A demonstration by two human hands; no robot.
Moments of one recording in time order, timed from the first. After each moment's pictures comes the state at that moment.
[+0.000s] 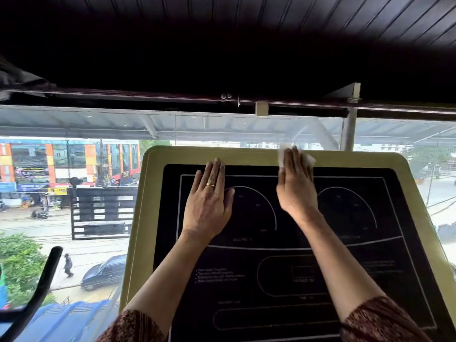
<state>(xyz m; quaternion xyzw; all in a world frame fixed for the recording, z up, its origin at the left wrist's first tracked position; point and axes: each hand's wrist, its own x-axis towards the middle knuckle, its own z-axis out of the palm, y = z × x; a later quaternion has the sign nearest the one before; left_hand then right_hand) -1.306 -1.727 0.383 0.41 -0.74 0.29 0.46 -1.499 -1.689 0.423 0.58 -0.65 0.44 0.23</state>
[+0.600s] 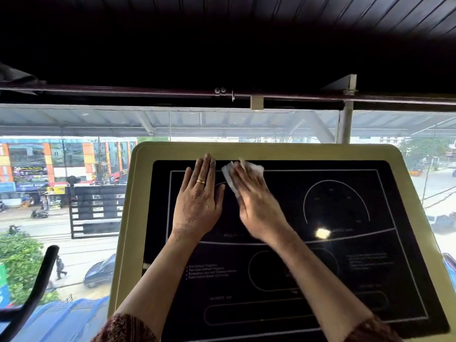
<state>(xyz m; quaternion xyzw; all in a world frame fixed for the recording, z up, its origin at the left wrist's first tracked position) -1.307 -1.726 0.382 0.40 -0.73 0.29 0.46 -1.451 -1.680 0.381 0.75 -0.48 0.37 0.27</state>
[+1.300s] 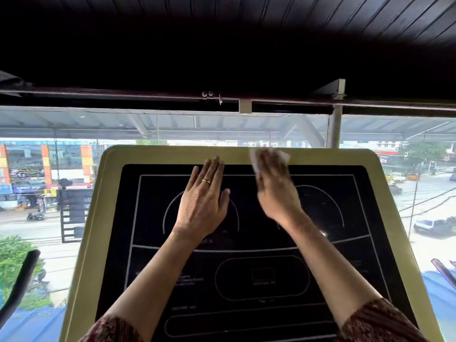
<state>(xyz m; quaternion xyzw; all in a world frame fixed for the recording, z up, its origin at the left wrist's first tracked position) -1.369 -1.709 0.394 0.35 -0.76 0.29 0.47 -1.542 -1.679 0.414 0.66 -0.57 0.41 0.26</state>
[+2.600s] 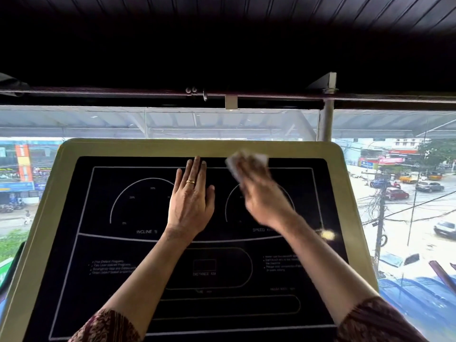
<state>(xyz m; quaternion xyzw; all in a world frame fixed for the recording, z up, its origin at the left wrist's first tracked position) -1.450 -1.691 0.375 0.41 -0.72 0.28 0.48 -1.623 -1.655 0.398 0.76 -0.48 0.36 0.25</state>
